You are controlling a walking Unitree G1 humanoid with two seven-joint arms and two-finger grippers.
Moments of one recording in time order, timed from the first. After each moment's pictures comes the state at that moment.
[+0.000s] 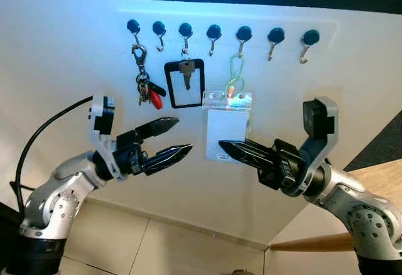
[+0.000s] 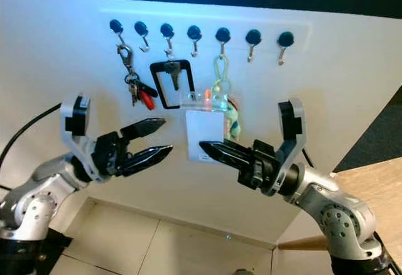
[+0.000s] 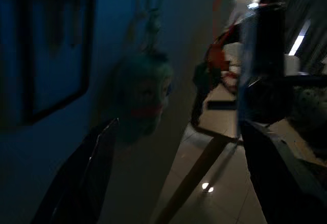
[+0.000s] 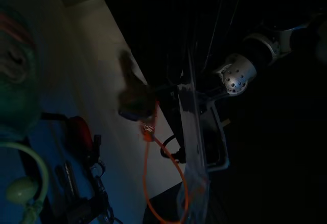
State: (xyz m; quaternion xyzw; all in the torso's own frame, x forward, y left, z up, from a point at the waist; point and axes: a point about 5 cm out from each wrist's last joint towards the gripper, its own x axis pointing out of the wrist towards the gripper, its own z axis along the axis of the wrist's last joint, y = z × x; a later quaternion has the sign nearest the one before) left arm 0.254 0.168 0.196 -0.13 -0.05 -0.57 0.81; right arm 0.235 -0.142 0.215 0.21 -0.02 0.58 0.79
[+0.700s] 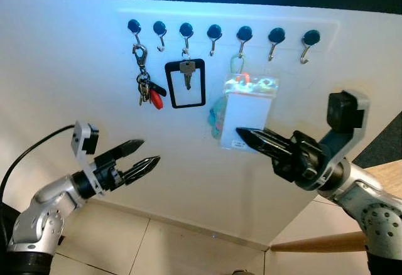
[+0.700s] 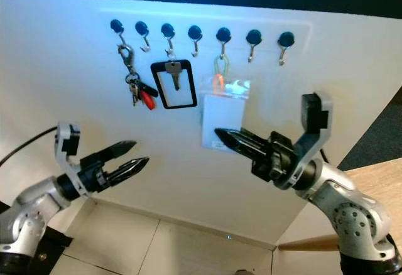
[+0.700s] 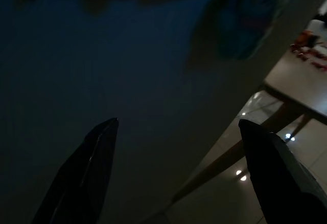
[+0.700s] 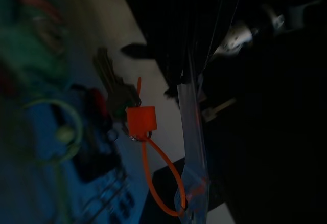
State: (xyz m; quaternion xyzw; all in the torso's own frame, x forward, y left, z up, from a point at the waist) left arm 0.255 0.218 0.128 -0.13 0.05 -0.44 0.89; right arm 0.236 -0.165 0.231 0.23 -0.07 0.55 0.80
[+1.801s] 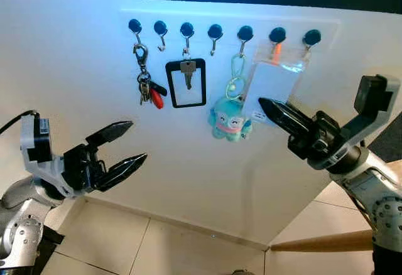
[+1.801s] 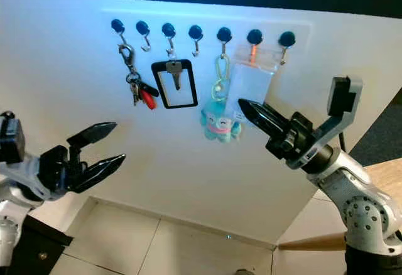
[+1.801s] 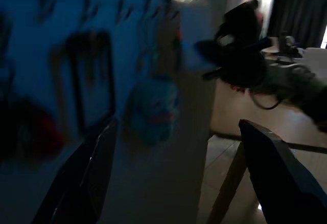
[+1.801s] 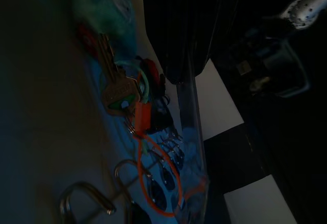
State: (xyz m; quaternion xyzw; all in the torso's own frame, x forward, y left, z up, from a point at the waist) left arm 0.223 0.211 0.212 -0.06 -0.16 -0.56 0.81; right arm 0.249 -0.179 0.249 0.22 -0.11 0.46 0.85
